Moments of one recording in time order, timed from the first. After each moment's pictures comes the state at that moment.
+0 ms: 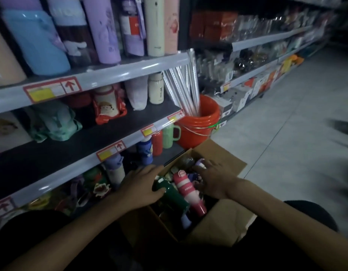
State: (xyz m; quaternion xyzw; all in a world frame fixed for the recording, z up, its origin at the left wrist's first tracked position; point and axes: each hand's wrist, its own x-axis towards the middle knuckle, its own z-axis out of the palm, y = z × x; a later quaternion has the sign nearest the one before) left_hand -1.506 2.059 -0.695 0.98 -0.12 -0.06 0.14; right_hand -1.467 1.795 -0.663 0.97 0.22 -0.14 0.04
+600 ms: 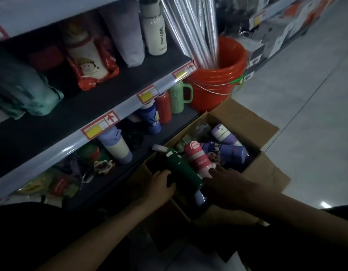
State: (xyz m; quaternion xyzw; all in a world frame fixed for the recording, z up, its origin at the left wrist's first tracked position) left_hand -1.479 2.018 -0.845 0.93 0.09 -0.21 0.30; right_hand -1.455 1.795 -0.772 0.91 0.32 -0.25 0.10
